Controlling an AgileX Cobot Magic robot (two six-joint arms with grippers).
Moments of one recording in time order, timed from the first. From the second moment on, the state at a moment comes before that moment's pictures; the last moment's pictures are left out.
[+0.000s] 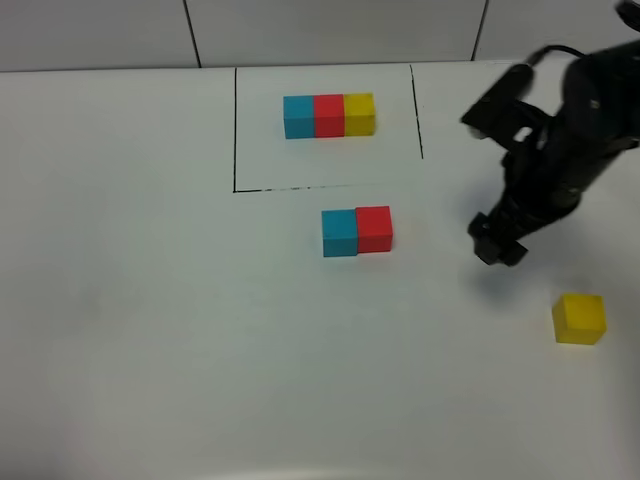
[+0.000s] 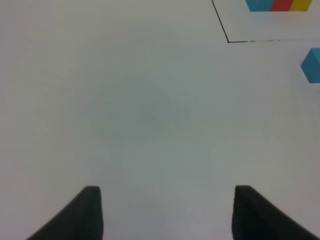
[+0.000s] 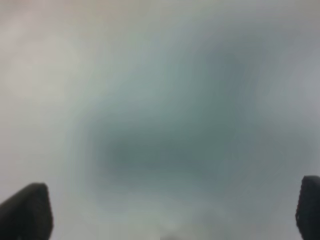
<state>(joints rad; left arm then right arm) -0.06 -0.01 -0.51 -0.08 1.05 -0.03 0.30 1.76 -1.15 0.00 0.76 -0.40</state>
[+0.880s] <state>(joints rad) -0.06 -0.01 -0.51 -0.08 1.05 -0.03 0.11 1.73 -0.79 0.21 0.58 0.01</state>
